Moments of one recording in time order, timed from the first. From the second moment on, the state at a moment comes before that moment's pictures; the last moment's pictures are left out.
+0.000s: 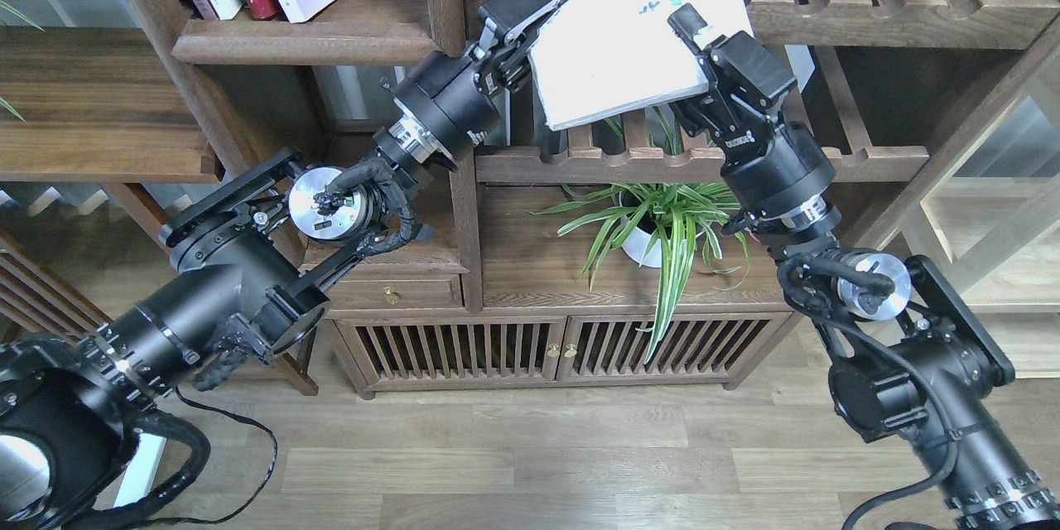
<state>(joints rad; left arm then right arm) -0.89 0.00 -0.71 -1.04 -0.49 -0.49 0.08 0.35 -0.21 1.26 1.32 0.47 0.58 -0.36</state>
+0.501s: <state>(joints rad) -0.87 0.00 -0.71 -1.03 -0.48 -0.49 0.07 0.34 -0.21 1.36 1.32 0.37 0.58 -0.36</state>
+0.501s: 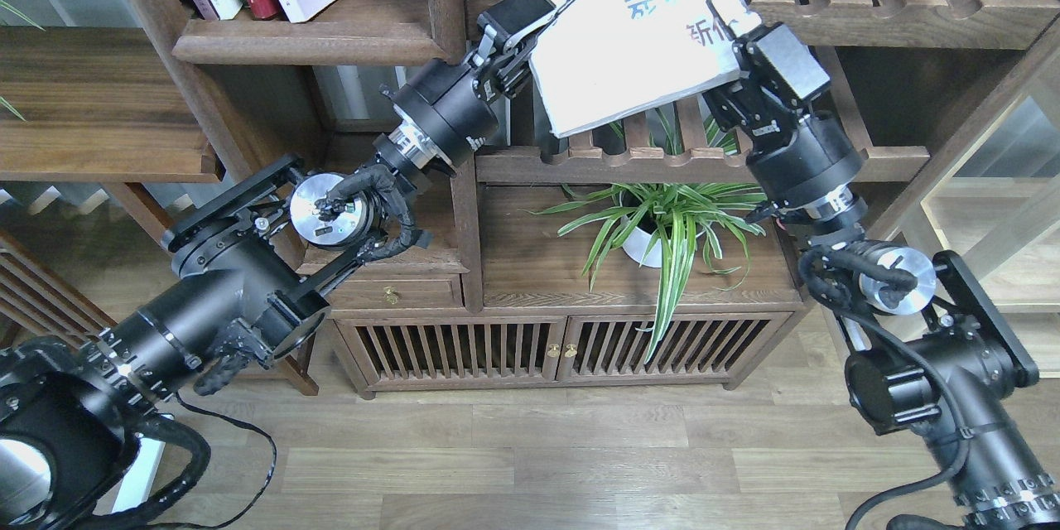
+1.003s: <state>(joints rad) -0.84 0.00 -0.71 -1.08 -0.34 -0.49 0.08 0.31 -0.28 1.48 1.25 0.36 0.58 -0.36</state>
